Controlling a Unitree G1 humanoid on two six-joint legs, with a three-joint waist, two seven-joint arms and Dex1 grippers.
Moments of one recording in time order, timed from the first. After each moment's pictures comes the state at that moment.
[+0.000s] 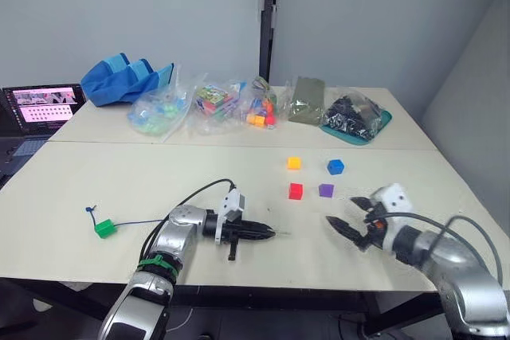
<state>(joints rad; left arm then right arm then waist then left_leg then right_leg) -0.66 0.27 -0.15 0.66 -0.23 -0.04 -1.45 -0.06 -0.45 -0.31 -0.42 0.33 0.65 0.68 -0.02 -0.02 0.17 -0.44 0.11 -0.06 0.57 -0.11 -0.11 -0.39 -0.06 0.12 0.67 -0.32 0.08</state>
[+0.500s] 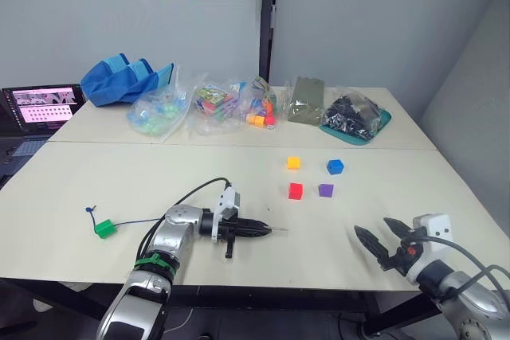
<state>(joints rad) -0.66 0.29 -0.13 0.67 -0.24 -0.05 -1.45 0.14 -0.39 -0.42 -0.45 0.45 0.54 0.60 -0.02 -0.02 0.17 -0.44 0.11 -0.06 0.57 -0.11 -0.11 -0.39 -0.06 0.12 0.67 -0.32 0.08</state>
